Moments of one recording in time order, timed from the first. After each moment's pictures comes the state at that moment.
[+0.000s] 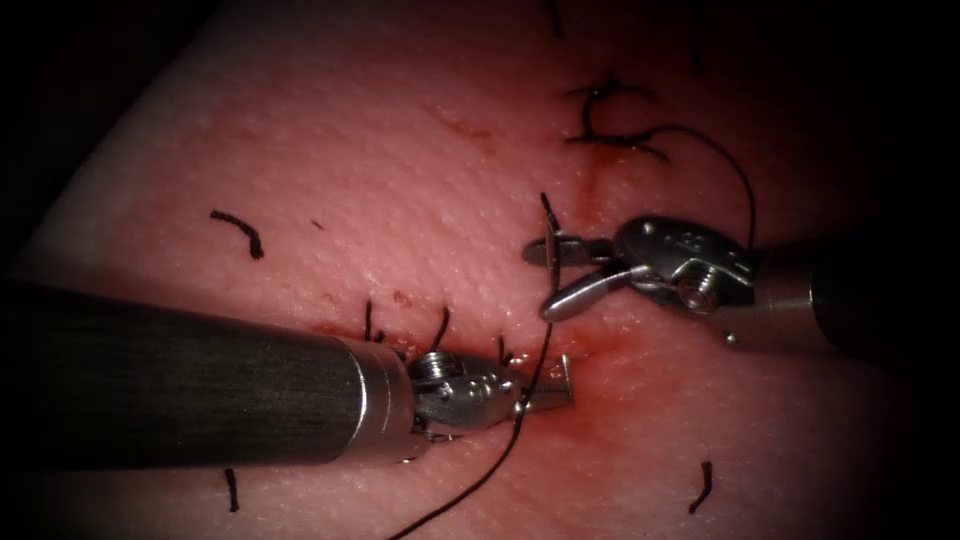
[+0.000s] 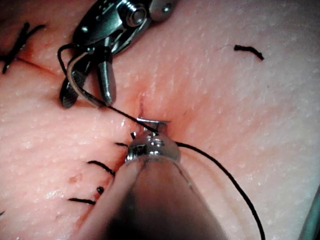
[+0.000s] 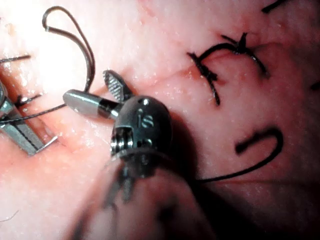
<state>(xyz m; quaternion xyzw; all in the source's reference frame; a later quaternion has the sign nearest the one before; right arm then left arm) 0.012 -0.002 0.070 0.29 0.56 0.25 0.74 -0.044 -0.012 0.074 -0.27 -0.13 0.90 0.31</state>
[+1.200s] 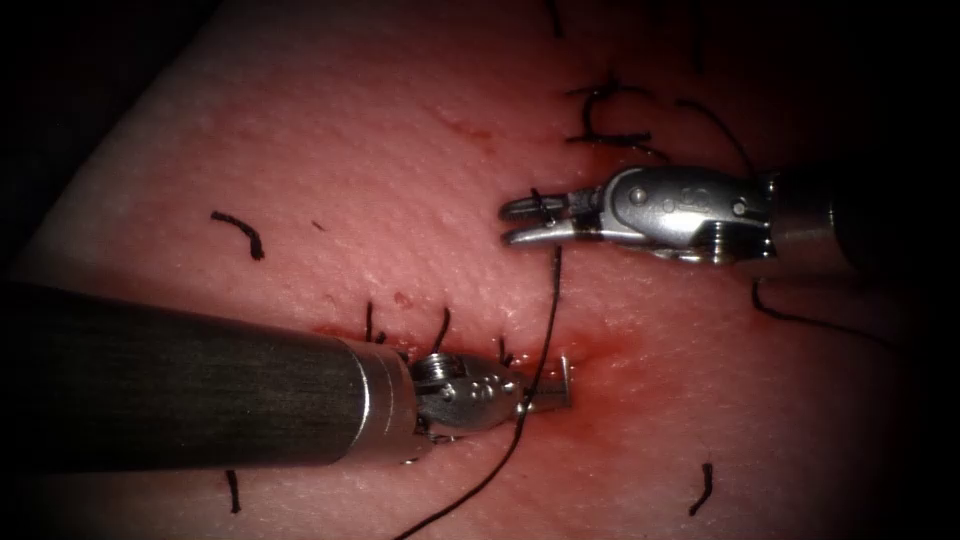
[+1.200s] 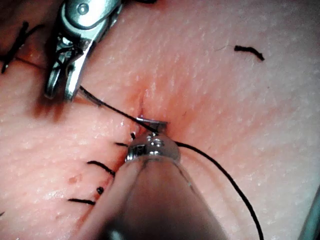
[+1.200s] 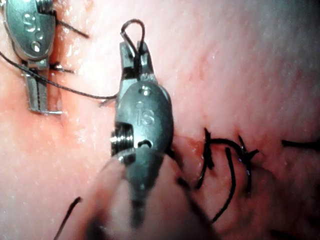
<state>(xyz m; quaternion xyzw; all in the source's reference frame) 0.016 0.000 0.064 0.10 0.63 0.05 0.77 -0.044 -0.012 0.074 -0.27 -0.13 0.90 0.31</state>
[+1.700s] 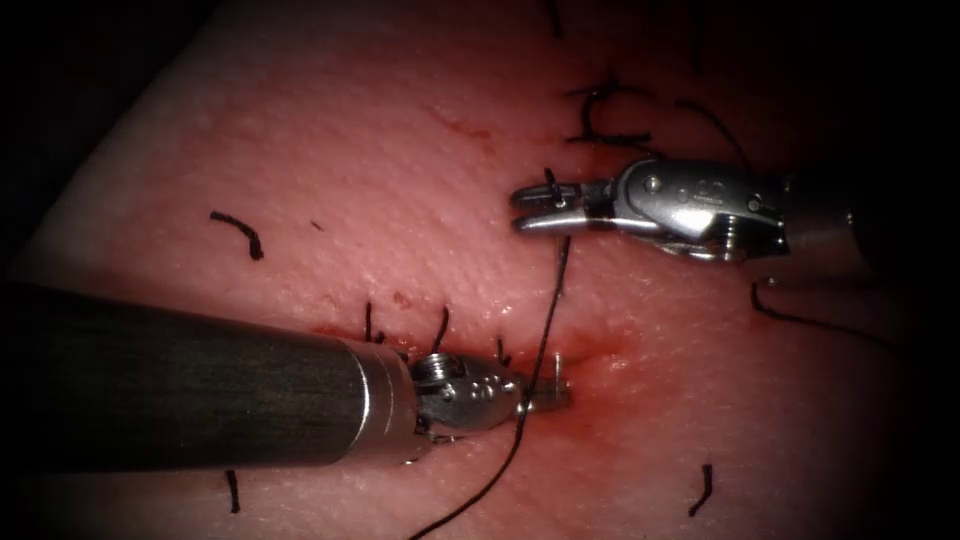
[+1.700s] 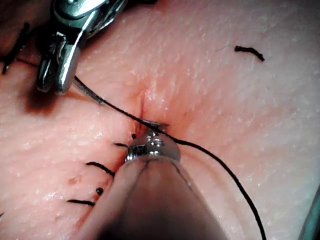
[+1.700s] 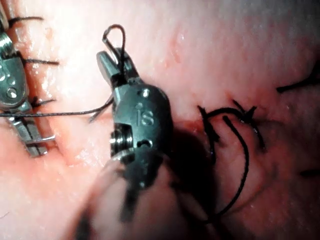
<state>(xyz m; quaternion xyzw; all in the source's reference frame) 0.016 -0.001 0.066 0.30 0.56 0.23 0.74 -0.044 -0.012 0.074 -0.27 -0.13 0.90 0.31</state>
